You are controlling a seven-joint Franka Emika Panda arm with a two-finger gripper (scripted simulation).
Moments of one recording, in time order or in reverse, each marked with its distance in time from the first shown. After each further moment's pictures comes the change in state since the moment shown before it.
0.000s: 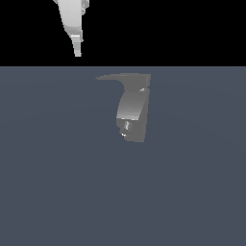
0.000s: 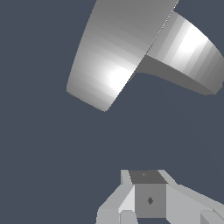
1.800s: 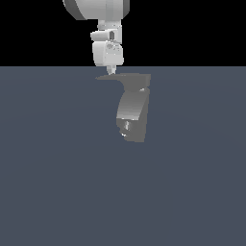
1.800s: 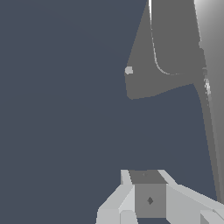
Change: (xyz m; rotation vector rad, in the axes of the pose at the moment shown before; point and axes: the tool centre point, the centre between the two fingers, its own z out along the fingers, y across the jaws) arm 0.119 -0.103 0.071 0.000 0.029 0.610
